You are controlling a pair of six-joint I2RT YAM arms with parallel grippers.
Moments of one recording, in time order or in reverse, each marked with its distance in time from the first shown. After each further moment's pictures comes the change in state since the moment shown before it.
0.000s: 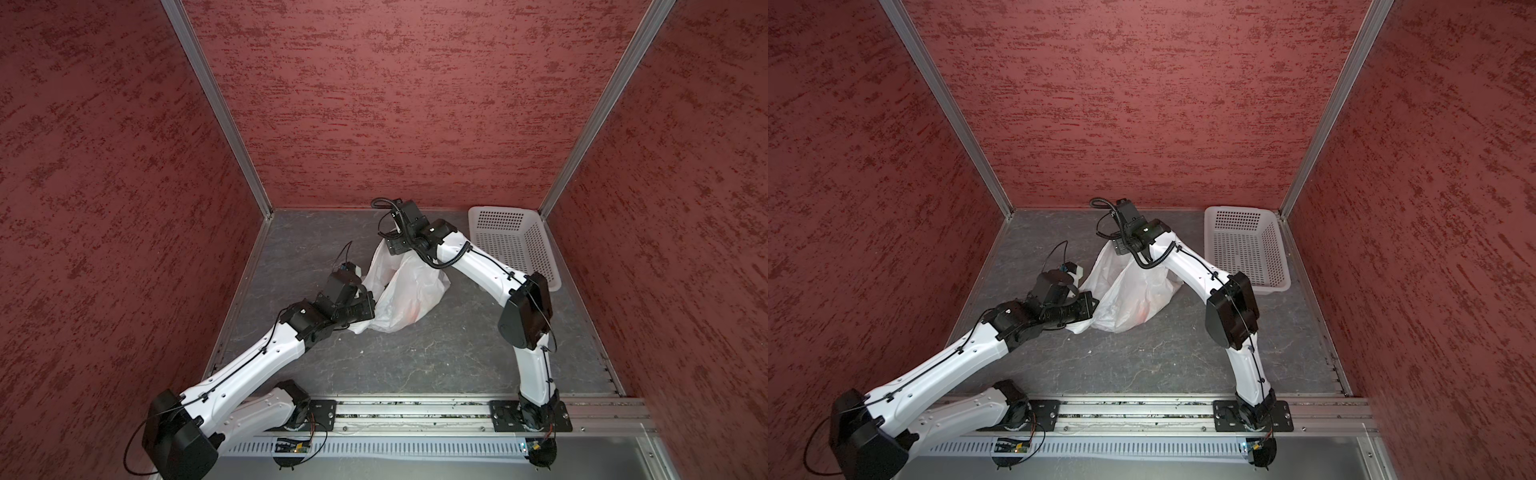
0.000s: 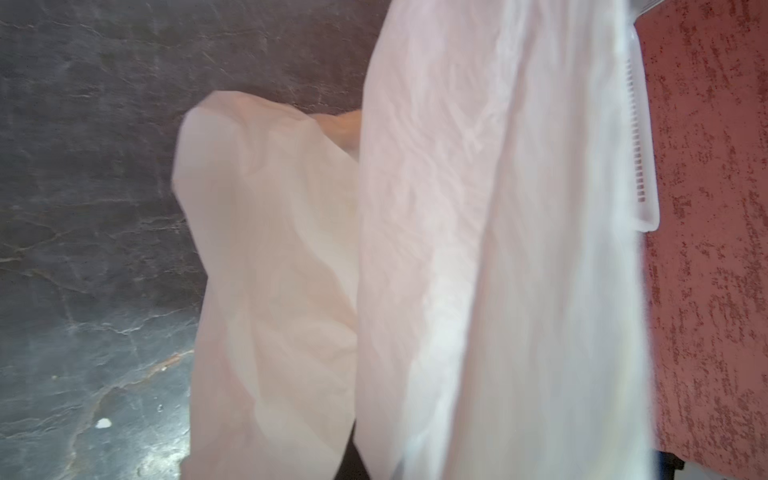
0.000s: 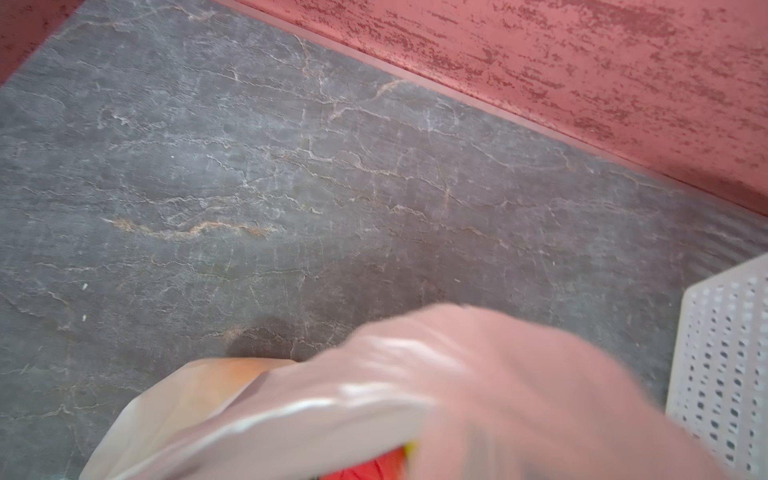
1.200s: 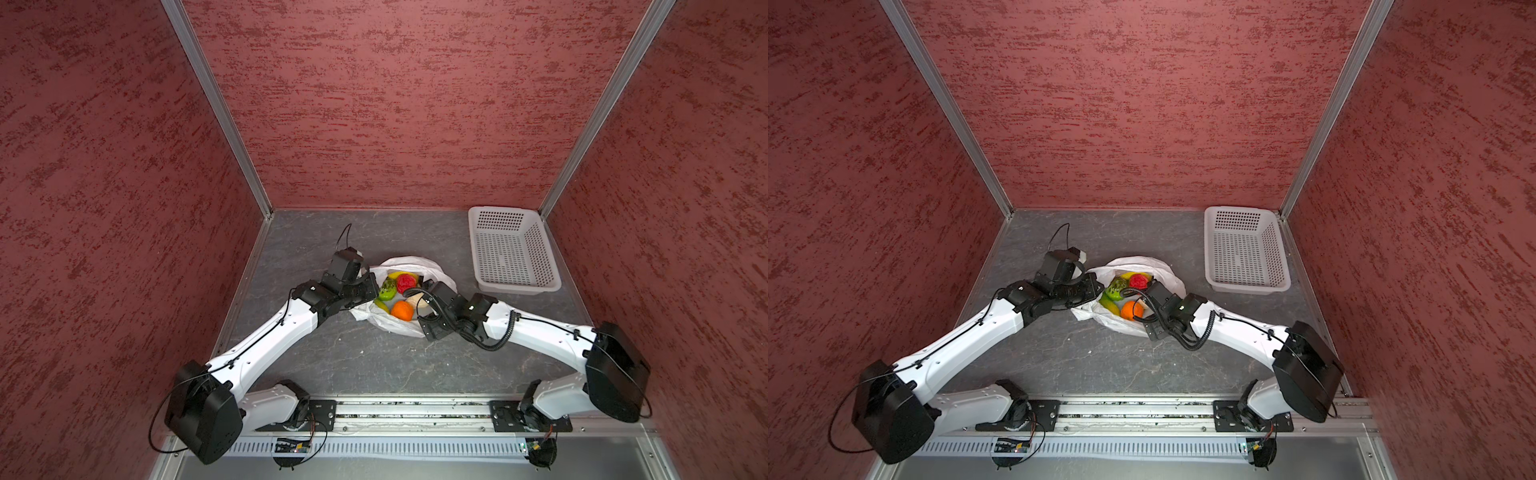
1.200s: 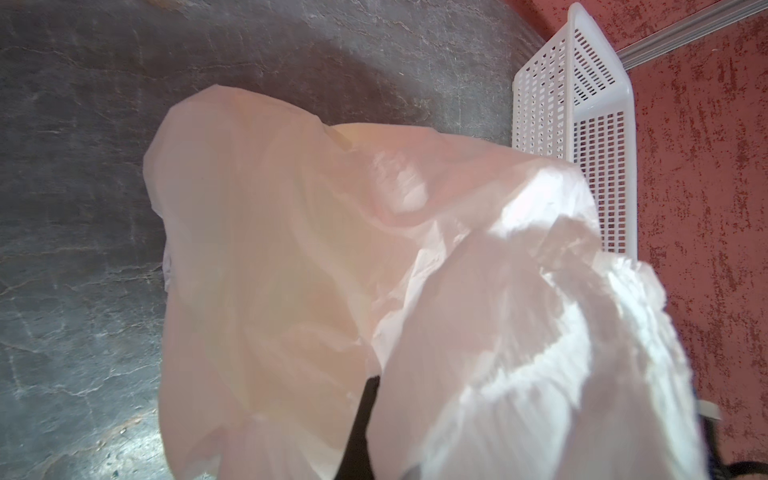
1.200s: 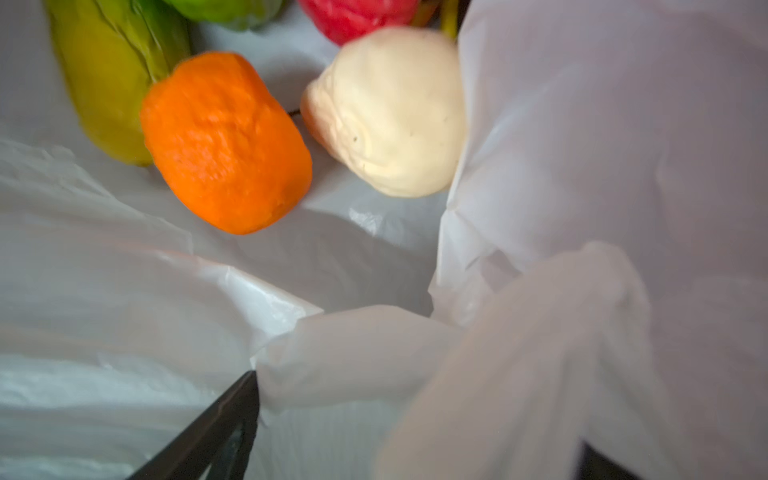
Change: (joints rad) left arm 0.123 0.191 0.121 0.052 0.101 -0.004; right arm 0.201 -0.608 -1.073 0.128 -0.061 0.172
